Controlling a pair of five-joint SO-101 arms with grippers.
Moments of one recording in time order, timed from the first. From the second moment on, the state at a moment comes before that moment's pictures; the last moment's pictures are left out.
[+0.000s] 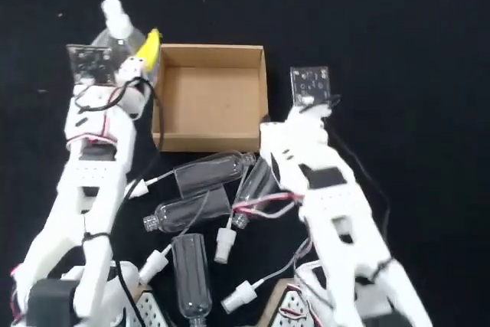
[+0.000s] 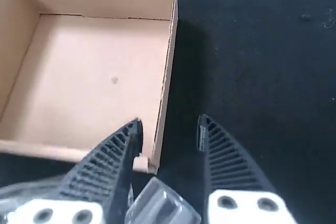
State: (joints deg) left arm -3.8 -26.0 54.2 -21.2 -3.6; right arm -11.3 -34.2 62.8 21.8 -6.6
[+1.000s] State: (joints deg) left arm 1.1 -13.8 51.6 -36.2 -3.6; right arm -11.1 1.0 37.0 30.9 -2.4
